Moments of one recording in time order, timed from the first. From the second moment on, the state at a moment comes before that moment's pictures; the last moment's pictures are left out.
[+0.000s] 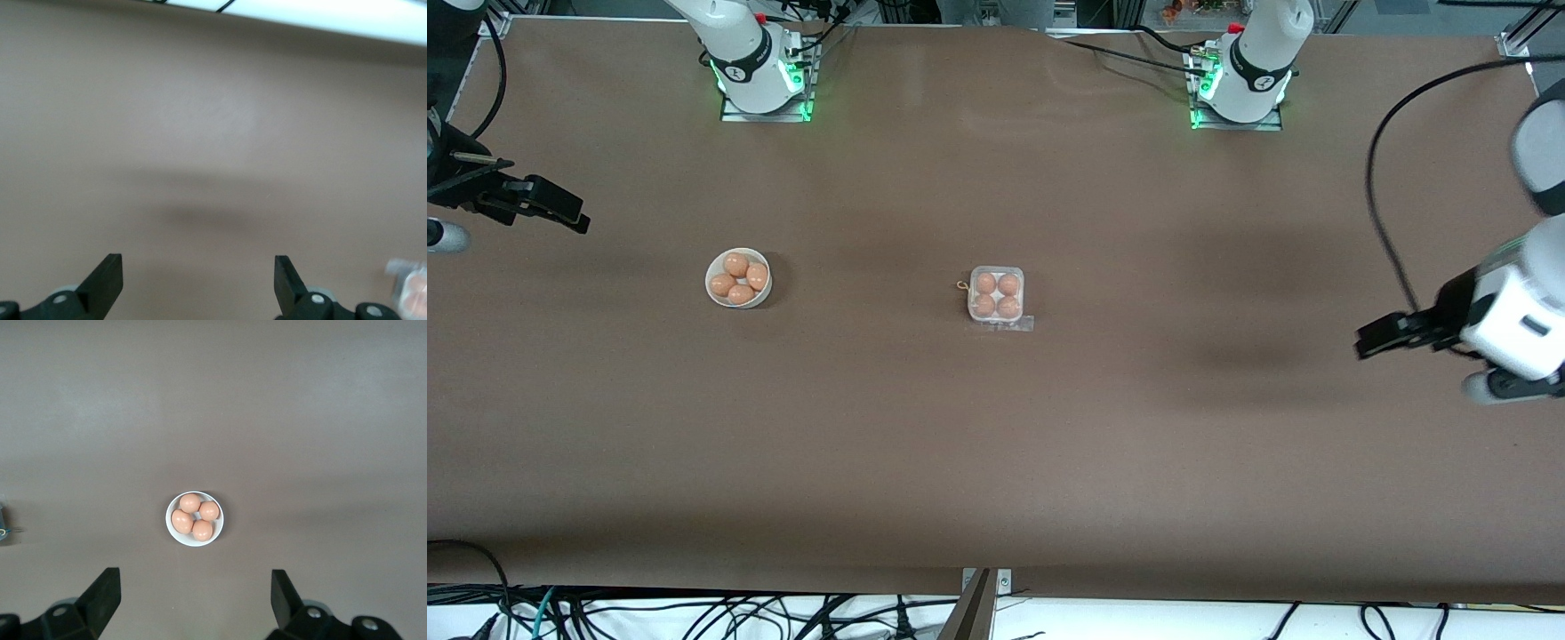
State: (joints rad) left arm -0.15 0.38 0.17 -1.20 -0.08 1.58 -0.10; right arm 0.01 0.02 -0.03 -1.63 0.00 1.60 0.09
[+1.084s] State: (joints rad) left arm -0.08 0.05 0.14 -1.56 -0.02 1.59 0.06; right arm 0.01 0.02 -0.03 -1.63 0.00 1.60 0.09
